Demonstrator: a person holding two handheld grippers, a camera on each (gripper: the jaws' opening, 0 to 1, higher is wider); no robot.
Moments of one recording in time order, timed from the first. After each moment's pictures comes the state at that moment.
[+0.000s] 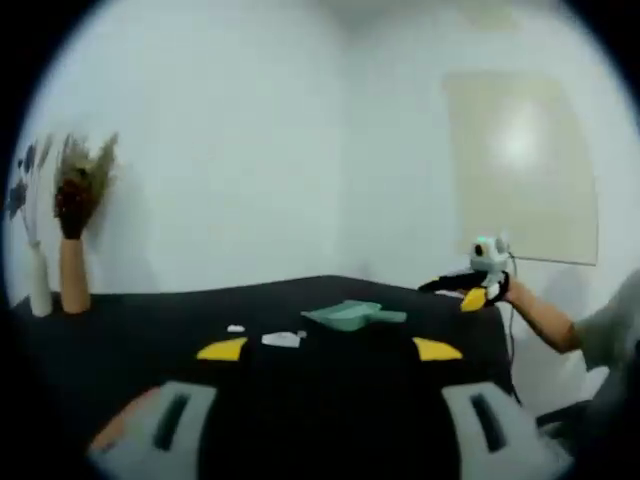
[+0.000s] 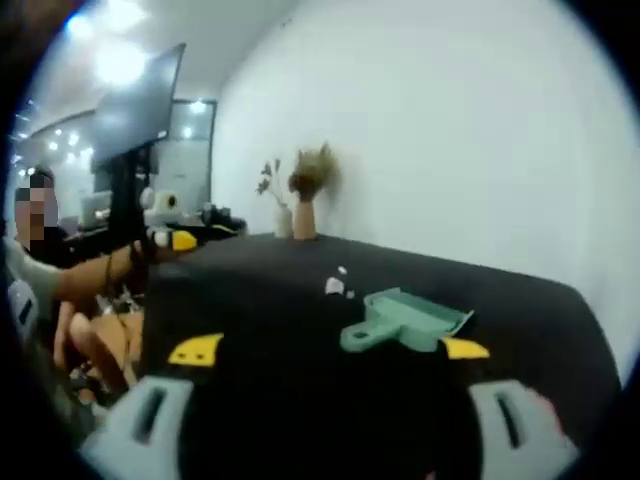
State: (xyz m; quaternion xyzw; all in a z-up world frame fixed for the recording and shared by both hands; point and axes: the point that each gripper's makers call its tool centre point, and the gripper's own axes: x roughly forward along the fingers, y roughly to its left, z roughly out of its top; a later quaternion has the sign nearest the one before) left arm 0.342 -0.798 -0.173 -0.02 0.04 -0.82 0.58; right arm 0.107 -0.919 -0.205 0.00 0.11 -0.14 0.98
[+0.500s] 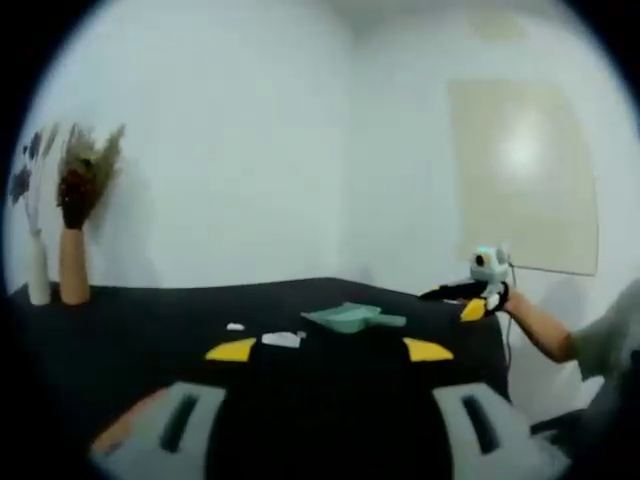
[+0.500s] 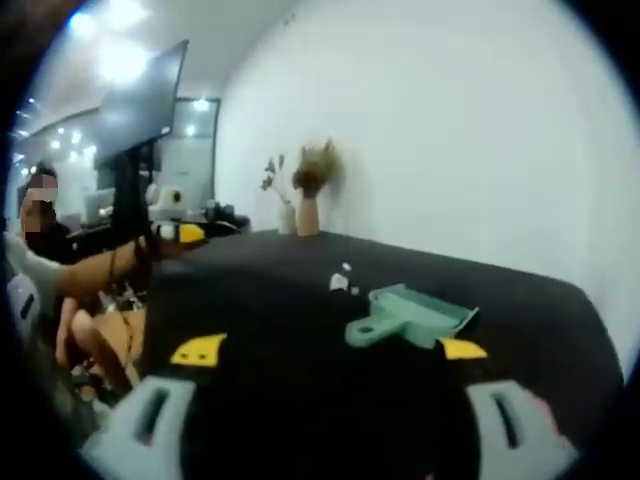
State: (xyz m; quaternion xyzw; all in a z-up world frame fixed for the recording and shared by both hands) left arm 0.345 -0.801 -0.172 -0.03 0.05 -0.82 0.58; right arm 0.107 -0.919 -0.208 0.00 0.11 -0.13 0.99
